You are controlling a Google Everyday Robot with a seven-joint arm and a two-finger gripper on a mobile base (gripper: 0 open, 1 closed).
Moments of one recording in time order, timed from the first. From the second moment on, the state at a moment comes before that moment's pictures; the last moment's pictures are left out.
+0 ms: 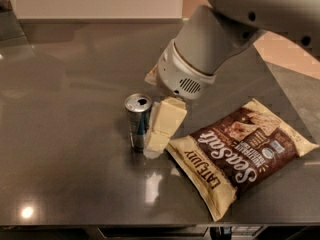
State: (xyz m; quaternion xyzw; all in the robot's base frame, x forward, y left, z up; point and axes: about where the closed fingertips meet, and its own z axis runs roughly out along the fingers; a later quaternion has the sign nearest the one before) arm 0.428 0.018 0.921 -0.70 0.67 0.17 0.20
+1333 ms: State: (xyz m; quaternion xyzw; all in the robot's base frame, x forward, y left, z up) arm 0.450 0.031 0.918 -0.67 0.69 0.17 0.21
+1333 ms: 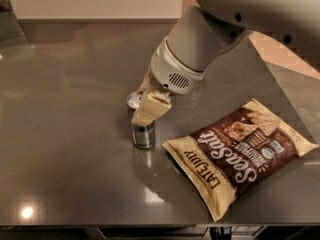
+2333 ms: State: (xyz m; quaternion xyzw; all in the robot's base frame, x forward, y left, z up) arm 0.543 -0.054 0.947 -0.56 0.79 0.13 0.23
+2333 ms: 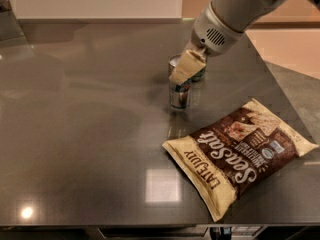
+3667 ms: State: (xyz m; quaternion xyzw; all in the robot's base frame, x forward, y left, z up) arm 0.635 -0.138 0.938 -0.46 0.84 0.14 0.26
